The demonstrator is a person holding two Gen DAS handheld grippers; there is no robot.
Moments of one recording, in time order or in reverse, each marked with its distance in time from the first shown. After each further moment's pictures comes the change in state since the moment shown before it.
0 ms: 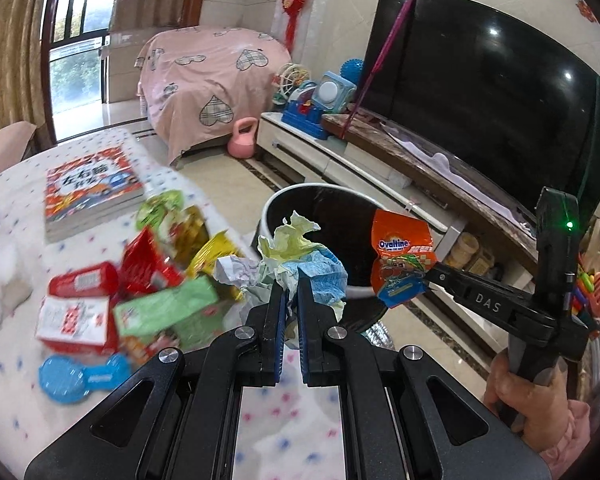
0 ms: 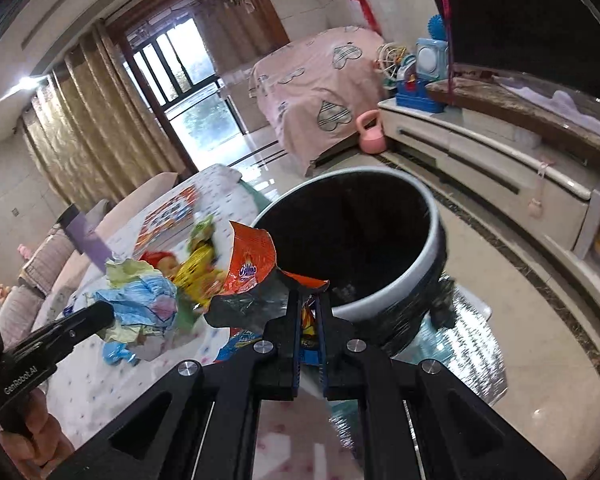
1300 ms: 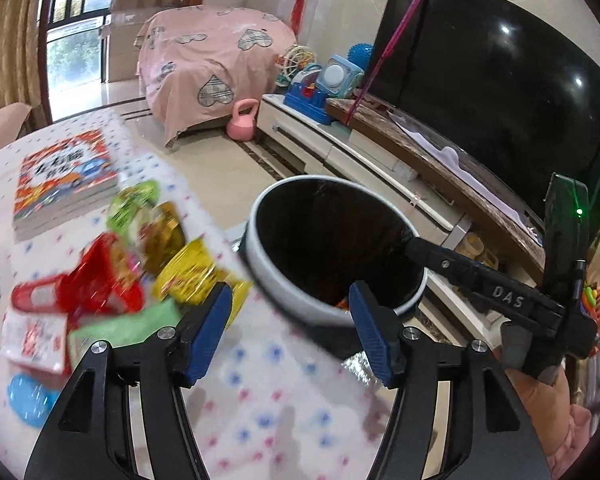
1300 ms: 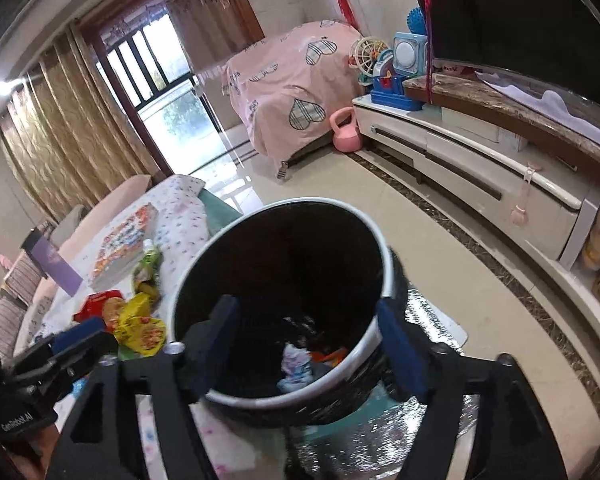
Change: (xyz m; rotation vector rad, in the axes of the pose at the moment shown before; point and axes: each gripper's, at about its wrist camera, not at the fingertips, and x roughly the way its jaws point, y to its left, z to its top) left arm 0.041 0.003 0.009 -0.054 0.067 -0.001; right arm 0.028 -0.037 0.037 0.034 0.020 -0.053
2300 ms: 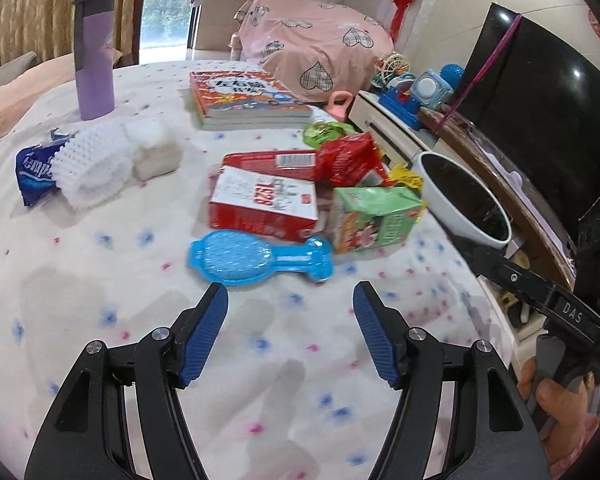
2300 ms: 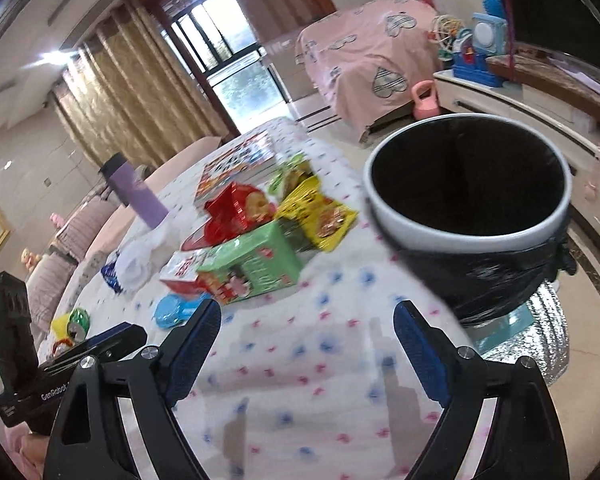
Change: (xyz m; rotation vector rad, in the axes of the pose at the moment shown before) left arm -0.093 0.138 -0.099 -0.204 0.022 0.191; right arm -0.005 0.127 -0.090 -0.089 0.098 0.212
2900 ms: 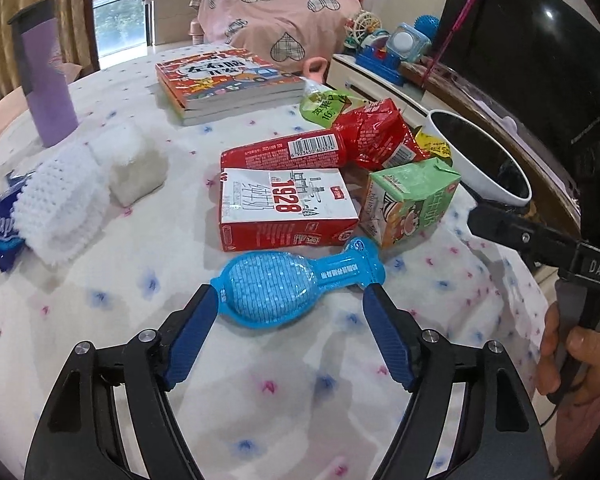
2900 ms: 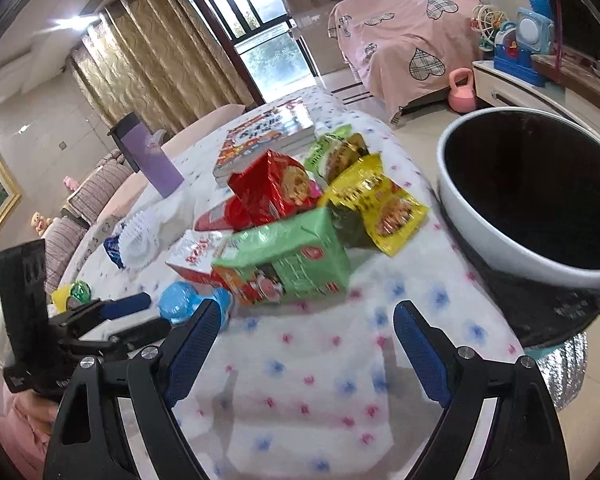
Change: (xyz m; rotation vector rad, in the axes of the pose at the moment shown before) left arm 0.042 0.022 0.025 0.188 0.107 -0.036; right arm 0.048 0.027 0.012 -0.084 0.095 0.066
